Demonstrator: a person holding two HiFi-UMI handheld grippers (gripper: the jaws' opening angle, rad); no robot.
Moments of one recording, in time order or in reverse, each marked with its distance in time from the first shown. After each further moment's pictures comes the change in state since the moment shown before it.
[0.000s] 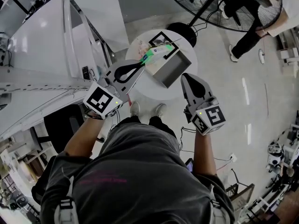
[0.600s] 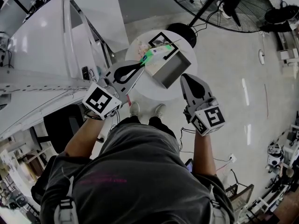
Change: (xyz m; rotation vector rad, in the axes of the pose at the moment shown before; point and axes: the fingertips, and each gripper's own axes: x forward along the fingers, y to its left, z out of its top) left arm 0.001 -0.001 0.003 -0.030 -0.012 -0.001; right arm 0.000 0.001 0.001 -0.025 0.008 0.005
